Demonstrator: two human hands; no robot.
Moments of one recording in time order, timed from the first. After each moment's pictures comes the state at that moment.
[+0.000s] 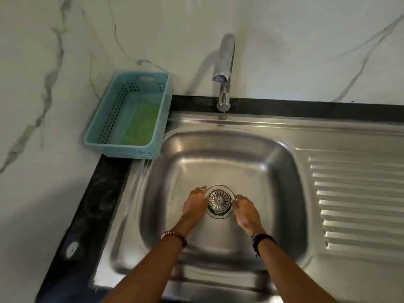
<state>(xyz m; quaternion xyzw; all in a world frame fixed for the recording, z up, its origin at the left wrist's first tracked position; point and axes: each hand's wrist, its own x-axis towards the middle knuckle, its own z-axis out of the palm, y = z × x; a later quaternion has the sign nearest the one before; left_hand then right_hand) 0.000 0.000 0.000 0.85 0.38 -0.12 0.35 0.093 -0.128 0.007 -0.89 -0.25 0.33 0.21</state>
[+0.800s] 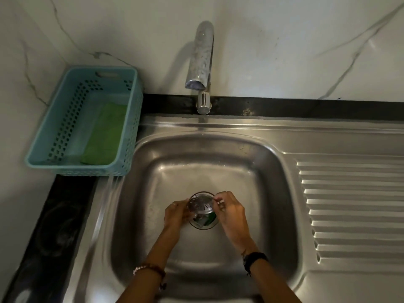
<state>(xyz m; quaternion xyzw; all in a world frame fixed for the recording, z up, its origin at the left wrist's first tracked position) 0.013 0.007 -0.011 0.41 0.60 0.08 0.68 0.104 -0.115 0.007 -0.85 -0.29 0.19 0.39</state>
